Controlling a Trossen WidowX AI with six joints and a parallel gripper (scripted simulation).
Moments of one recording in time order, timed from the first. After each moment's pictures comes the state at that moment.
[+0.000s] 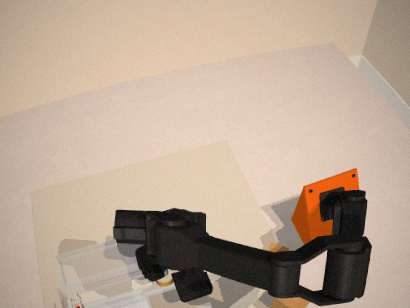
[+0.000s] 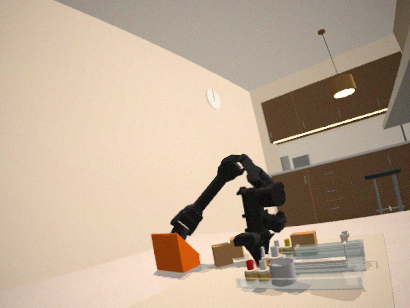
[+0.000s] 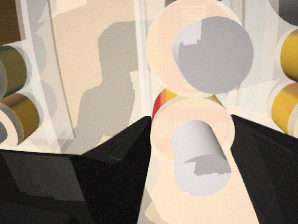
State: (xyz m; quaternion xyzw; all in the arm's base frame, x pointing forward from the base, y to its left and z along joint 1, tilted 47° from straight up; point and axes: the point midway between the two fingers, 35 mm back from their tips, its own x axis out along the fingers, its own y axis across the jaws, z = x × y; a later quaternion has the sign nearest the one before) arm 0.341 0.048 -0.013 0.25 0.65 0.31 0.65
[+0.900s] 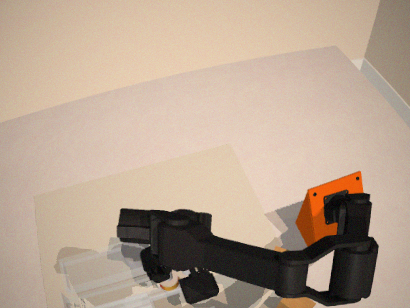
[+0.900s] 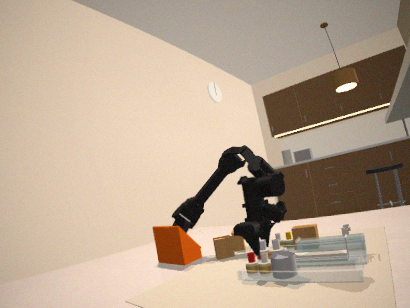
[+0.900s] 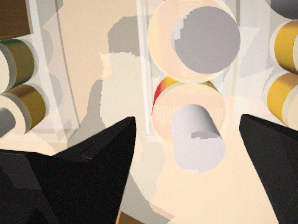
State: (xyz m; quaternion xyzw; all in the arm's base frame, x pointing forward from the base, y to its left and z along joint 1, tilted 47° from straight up) arm 0.338 0.041 -0.007 0.25 0.65 0.31 0.64
